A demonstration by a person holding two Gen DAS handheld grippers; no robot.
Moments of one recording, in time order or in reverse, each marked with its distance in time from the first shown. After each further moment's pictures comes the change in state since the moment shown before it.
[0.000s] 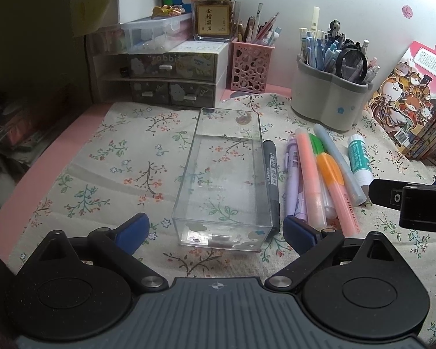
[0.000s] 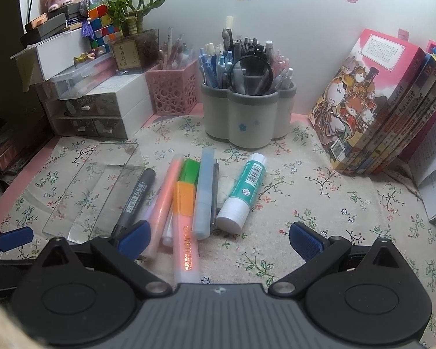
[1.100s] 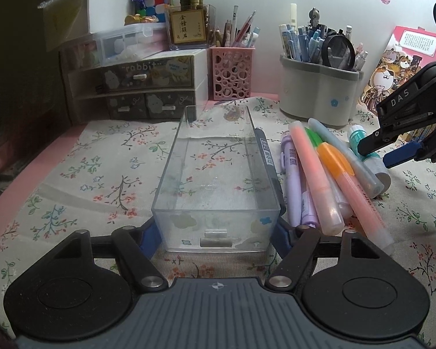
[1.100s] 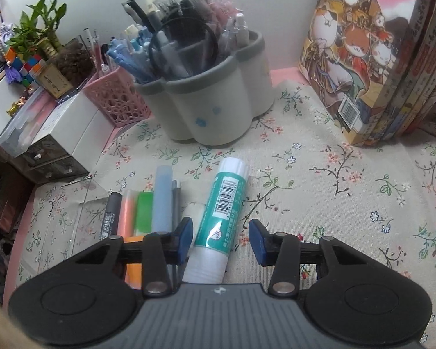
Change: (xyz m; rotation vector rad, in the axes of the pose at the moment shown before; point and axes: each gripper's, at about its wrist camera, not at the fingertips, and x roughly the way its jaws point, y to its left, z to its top) left arm 0.041 -0.012 -0.018 0.094 -0.126 -0.015; right arm 0.097 -0.068 0.040 0.292 0.169 0.114
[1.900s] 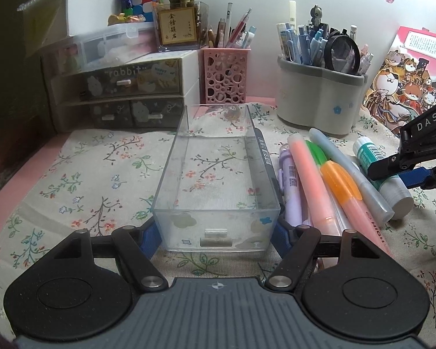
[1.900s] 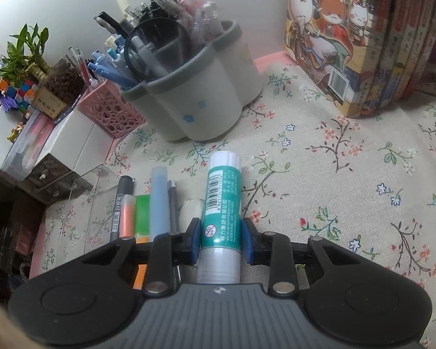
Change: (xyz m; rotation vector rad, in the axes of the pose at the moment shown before) left arm 0.023 -0.005 0.015 0.009 -0.008 -0.019; right arm 0.002 -0.019 -0.011 0.127 -0.009 0.074
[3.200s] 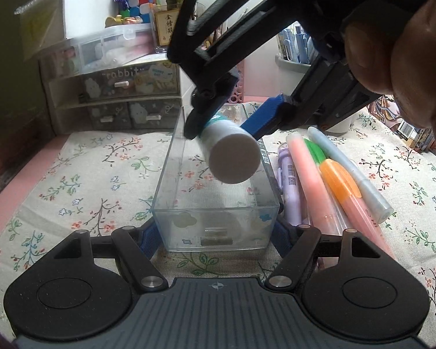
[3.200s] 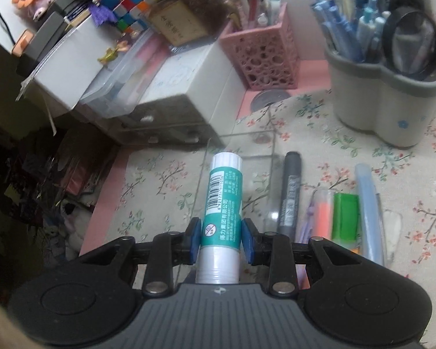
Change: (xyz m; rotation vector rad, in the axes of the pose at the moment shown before) left arm 0.000 0.000 0.000 0.010 -0.002 -0.004; right arm 0.038 0.158 0.009 -0.246 0.256 0.192
